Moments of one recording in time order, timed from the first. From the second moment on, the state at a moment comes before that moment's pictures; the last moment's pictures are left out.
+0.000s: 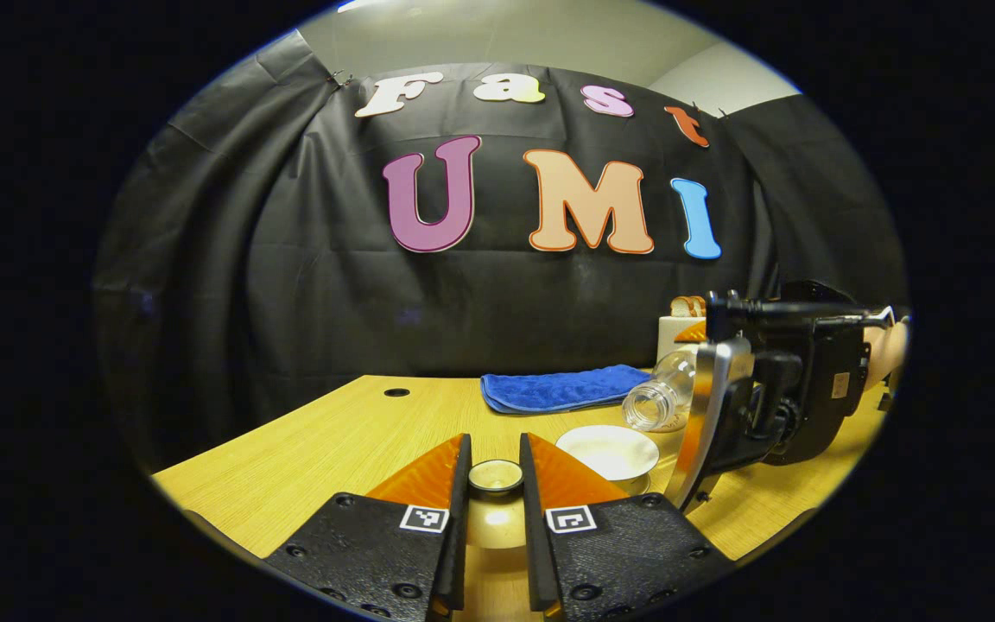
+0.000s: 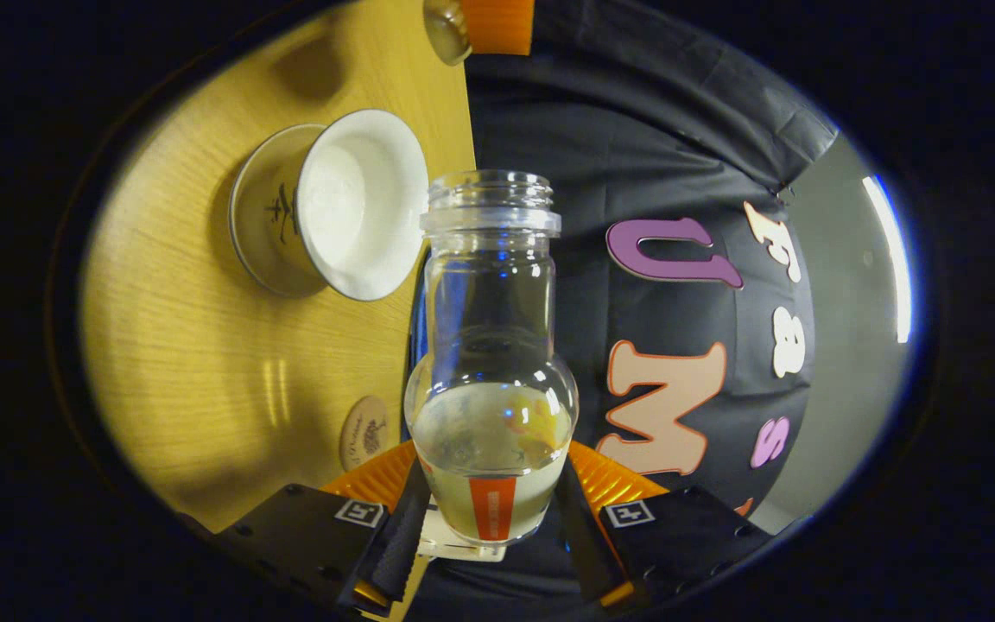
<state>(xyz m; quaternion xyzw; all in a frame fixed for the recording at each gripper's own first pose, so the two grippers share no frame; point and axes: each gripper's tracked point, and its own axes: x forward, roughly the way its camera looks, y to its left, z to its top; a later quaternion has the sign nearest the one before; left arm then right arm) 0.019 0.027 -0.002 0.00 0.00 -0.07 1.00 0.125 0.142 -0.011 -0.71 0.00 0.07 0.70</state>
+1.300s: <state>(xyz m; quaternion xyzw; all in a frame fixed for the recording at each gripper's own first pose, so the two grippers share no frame) 0.019 0.027 -0.003 0.00 0.00 -0.07 1.00 0.202 0.077 -0.033 -0.04 0.13 0.05 0.99</state>
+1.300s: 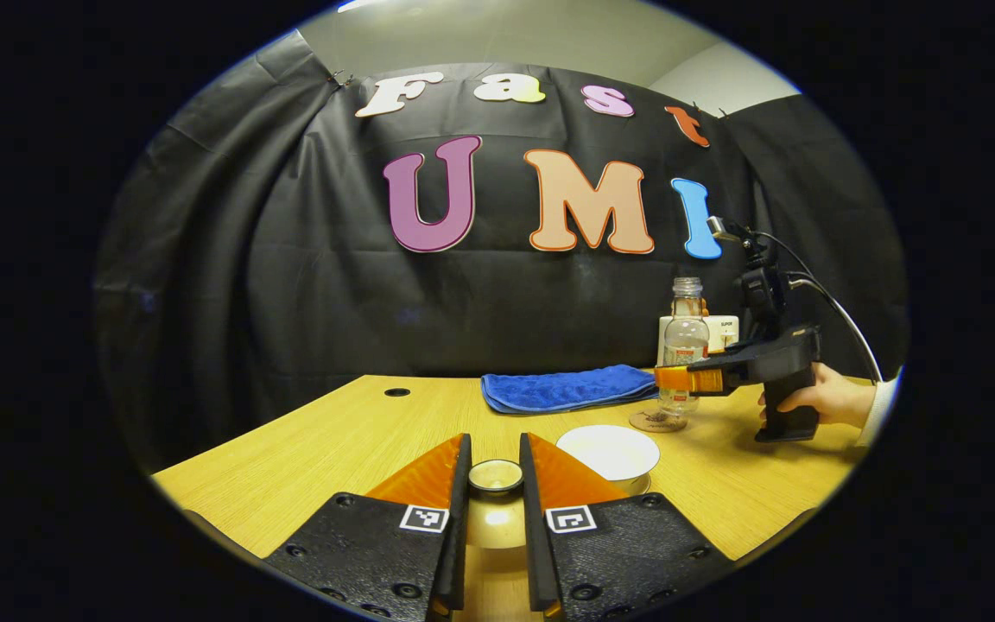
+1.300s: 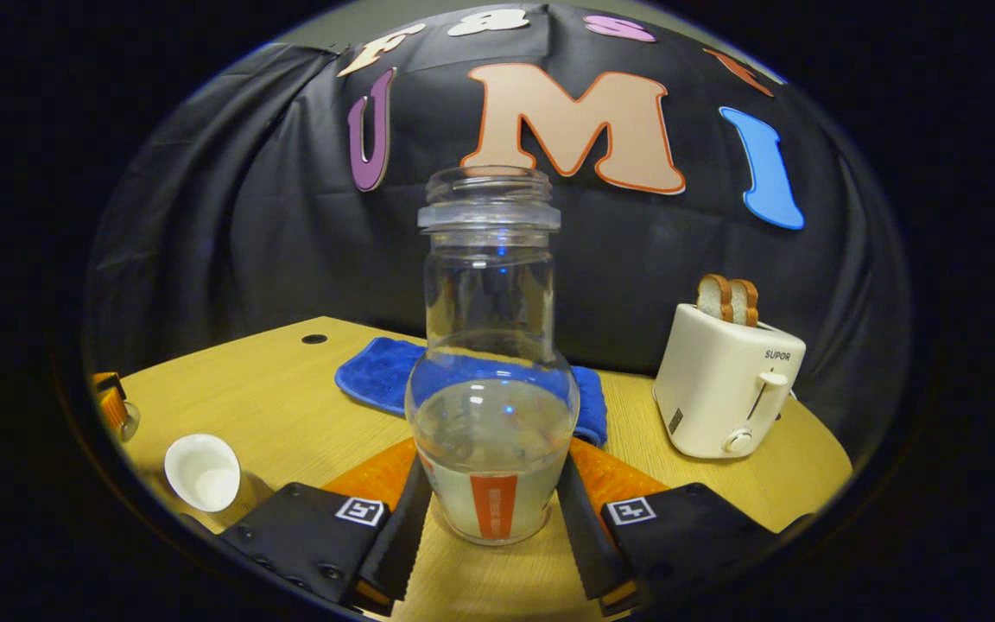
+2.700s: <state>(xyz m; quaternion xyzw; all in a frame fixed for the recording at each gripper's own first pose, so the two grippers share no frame) 0.020 0.026 -0.004 0.00 0.00 -0.07 1.00 0.221 0.071 -0.060 -0.02 0.15 0.05 0.99</state>
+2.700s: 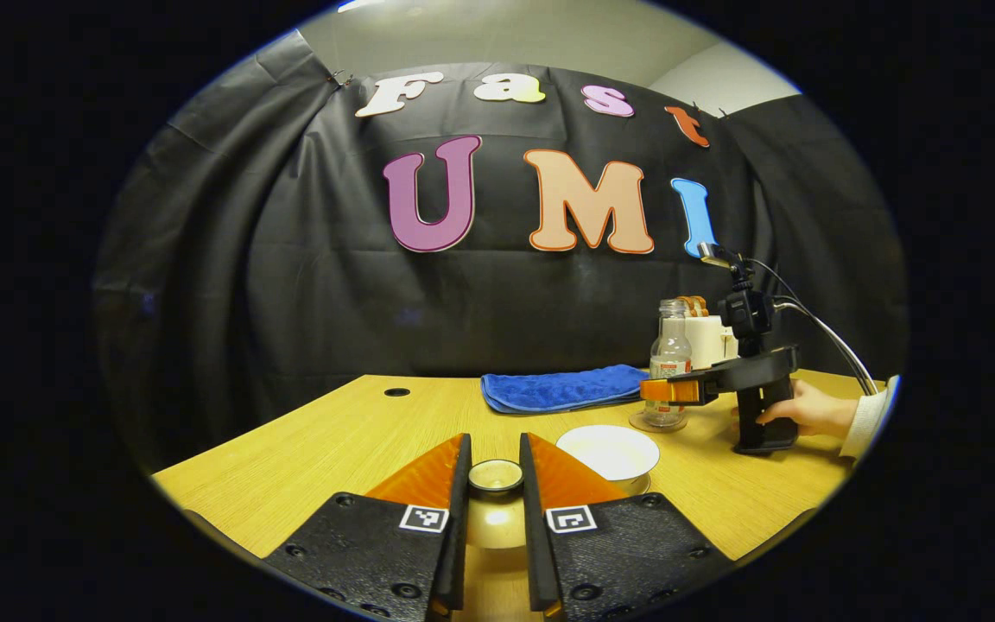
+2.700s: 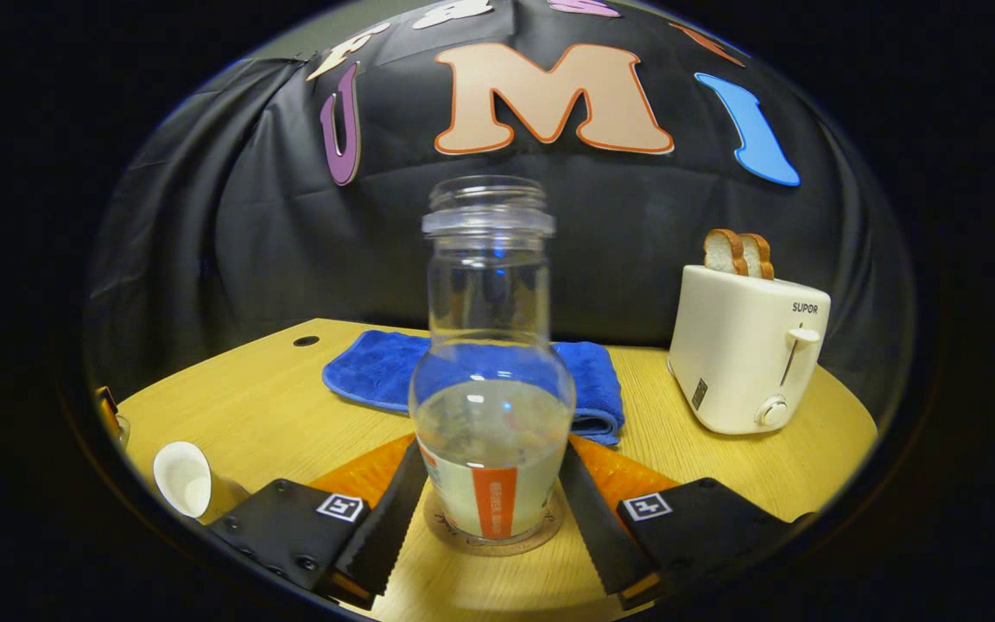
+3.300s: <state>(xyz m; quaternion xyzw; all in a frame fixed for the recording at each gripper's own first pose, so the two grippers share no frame) 0.022 0.019 -0.003 0.00 0.00 -0.08 1.00 0.176 0.053 -0.054 -0.01 0.14 0.04 0.99</state>
